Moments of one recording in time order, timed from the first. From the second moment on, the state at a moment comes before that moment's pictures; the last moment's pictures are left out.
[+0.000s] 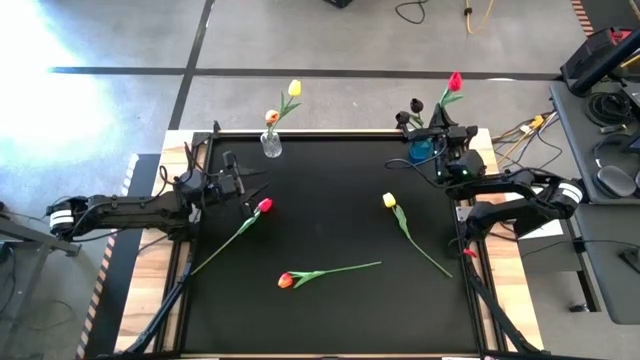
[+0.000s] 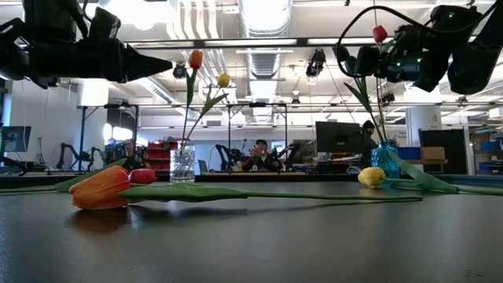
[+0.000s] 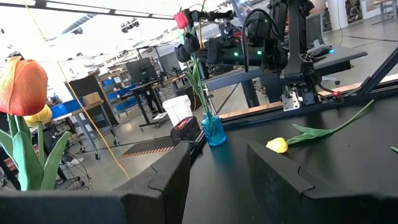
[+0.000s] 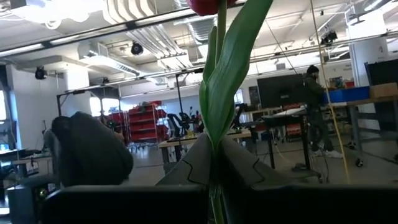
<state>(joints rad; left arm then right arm) 0.32 0.73 0.14 0.71 0.01 0.35 -0.70 1.27 0.25 1.57 0.68 -0.23</state>
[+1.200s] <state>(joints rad) 0.32 0.73 0.14 0.70 0.01 0.35 -0.48 1.22 0.44 0.96 1.02 -0.38</state>
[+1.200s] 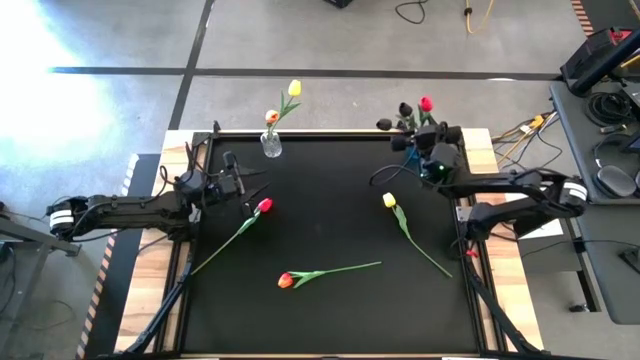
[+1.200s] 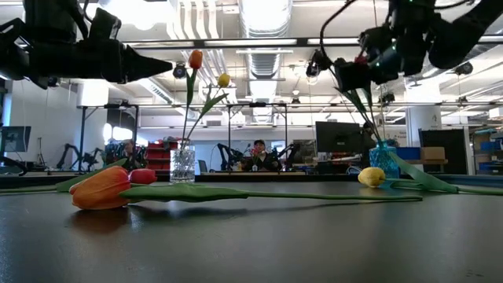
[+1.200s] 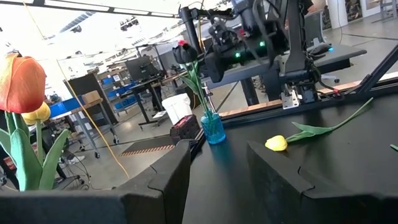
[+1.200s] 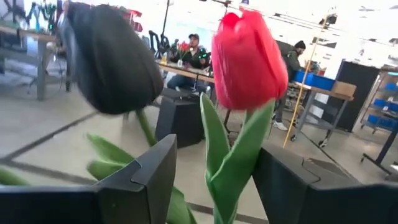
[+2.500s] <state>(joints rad) 0.32 0.73 0.14 0.69 0.01 0.33 -0.42 0.90 0.59 0.04 1.02 0.05</state>
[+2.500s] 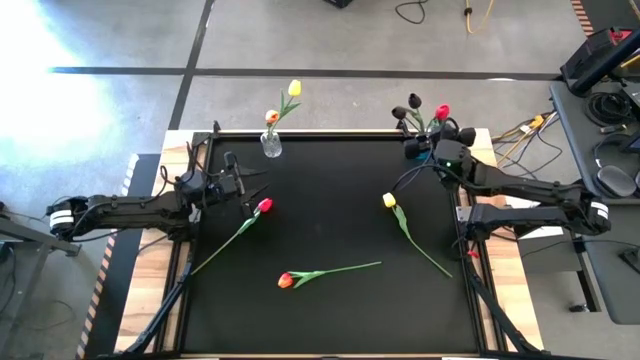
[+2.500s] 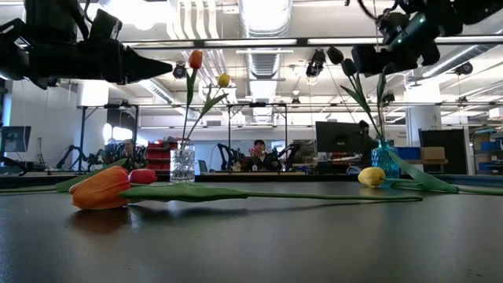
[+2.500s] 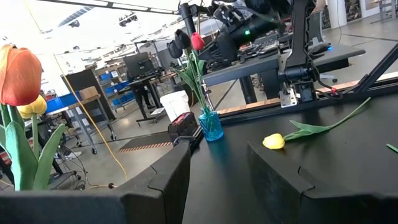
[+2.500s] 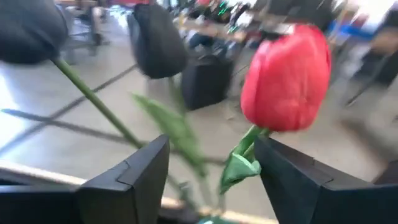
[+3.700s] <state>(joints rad) 0.32 0.73 0.14 0.68 0.01 0.33 -0.28 0.91 0.96 -0.94 0.44 0.39</state>
